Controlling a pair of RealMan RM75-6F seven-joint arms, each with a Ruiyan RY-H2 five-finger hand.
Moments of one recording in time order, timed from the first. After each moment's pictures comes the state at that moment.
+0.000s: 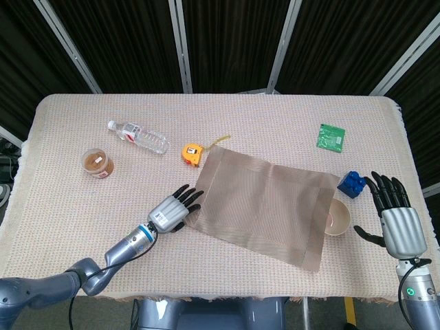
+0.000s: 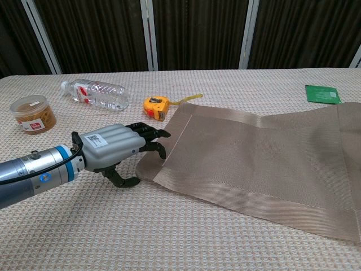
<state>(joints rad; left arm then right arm) -0.75 -1.80 -0.02 -1.04 1.62 0.93 0.11 0.20 -1.17 0.08 -1.53 -1.54 1.55 0.04</state>
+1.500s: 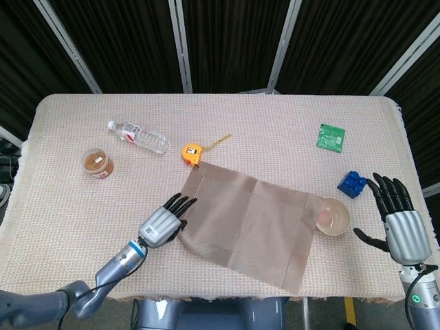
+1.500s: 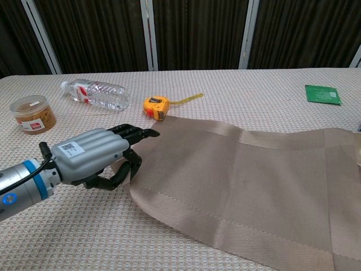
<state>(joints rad) -0.63 -1.73 0.04 -1.27 1.56 1.09 0.24 0.17 -1.15 0.09 -1.56 -1.61 1.60 0.09</state>
